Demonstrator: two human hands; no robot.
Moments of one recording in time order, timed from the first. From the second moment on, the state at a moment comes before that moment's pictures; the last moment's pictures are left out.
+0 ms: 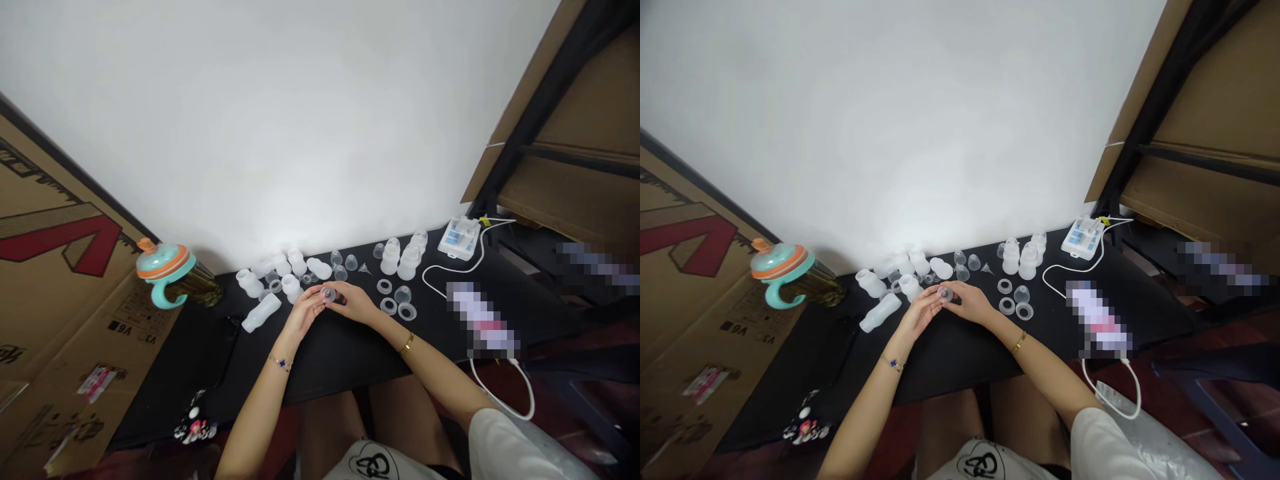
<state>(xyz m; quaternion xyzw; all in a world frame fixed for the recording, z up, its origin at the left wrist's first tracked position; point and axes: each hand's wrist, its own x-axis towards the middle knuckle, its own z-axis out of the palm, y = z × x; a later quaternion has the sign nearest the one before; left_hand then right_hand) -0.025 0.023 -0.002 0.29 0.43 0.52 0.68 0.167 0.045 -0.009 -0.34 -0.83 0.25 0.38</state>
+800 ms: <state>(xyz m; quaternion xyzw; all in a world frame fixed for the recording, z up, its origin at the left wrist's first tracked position) -0.023 0.021 0.004 0.27 0.44 0.52 0.69 0.168 0.054 -0.002 -0.34 -0.58 0.64 0.38</state>
